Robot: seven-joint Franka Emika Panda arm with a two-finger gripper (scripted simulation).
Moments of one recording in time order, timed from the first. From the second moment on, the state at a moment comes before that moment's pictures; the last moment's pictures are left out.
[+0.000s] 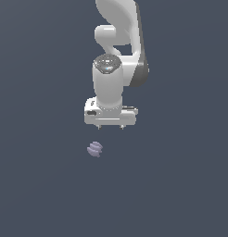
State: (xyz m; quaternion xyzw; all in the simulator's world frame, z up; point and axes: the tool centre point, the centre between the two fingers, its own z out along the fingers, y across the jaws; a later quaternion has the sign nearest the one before) arm 0.005 -0.015 0.171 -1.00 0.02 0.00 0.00
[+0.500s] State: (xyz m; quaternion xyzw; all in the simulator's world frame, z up) arm 0.012 -0.015 0.185 -1.00 0.01 -0.02 0.01
